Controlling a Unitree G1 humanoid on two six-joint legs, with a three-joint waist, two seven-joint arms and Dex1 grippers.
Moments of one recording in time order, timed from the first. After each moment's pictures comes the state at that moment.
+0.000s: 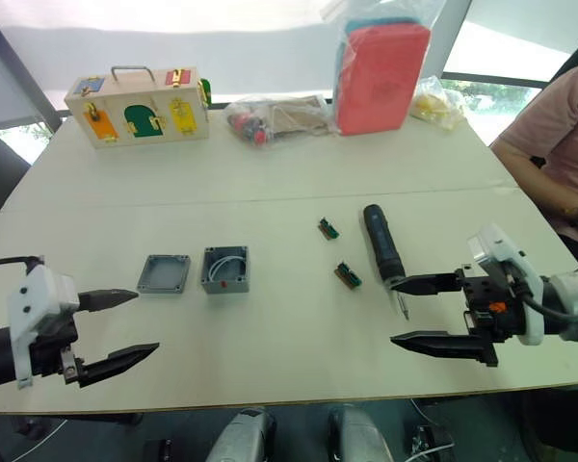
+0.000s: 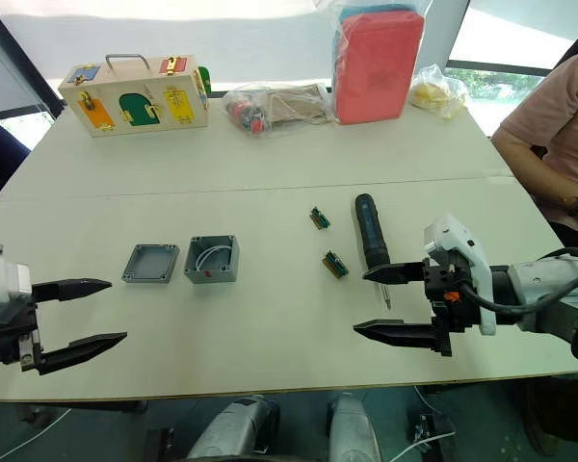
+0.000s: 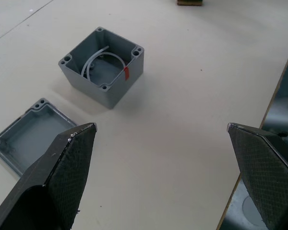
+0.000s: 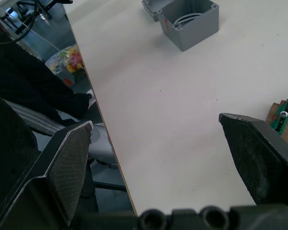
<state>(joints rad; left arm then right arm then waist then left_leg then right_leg) 0.42 0.93 0.79 -0.63 -0.69 0.65 -1.15 -0.09 -1.11 -0.36 -0.60 1.01 0.97 1.05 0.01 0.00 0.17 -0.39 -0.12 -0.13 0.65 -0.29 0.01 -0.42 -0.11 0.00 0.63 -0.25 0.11</state>
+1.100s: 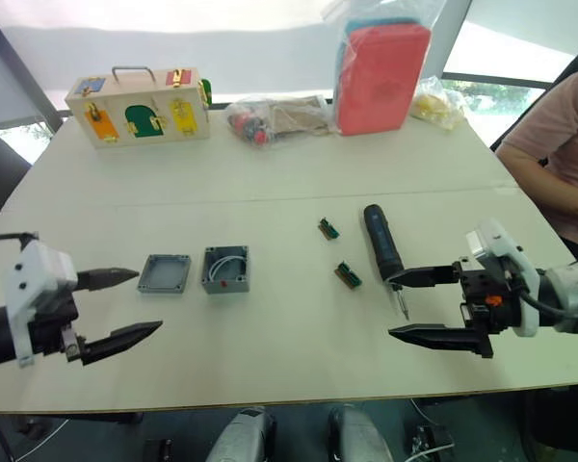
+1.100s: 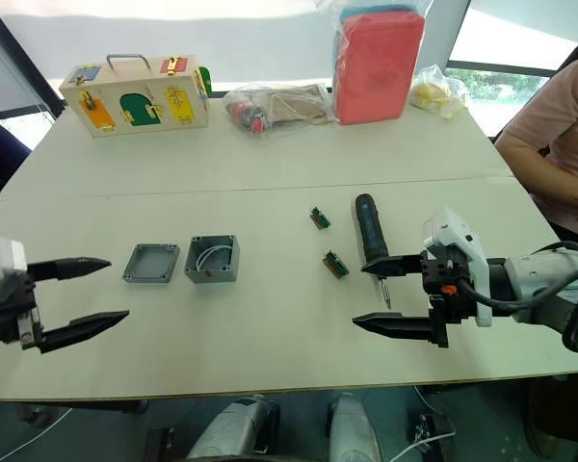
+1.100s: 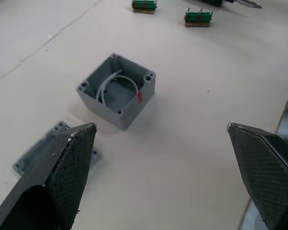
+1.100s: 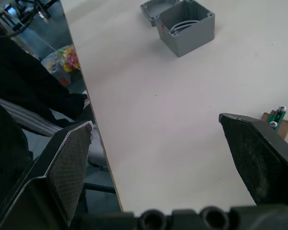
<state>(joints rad) 0.29 1.02 0.75 -0.61 -0.74 0.68 -1.08 -0.15 -1.11 -0.30 -0.57 0.96 0.91 1.06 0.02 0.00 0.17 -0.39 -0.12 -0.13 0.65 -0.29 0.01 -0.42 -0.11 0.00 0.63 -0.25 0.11</state>
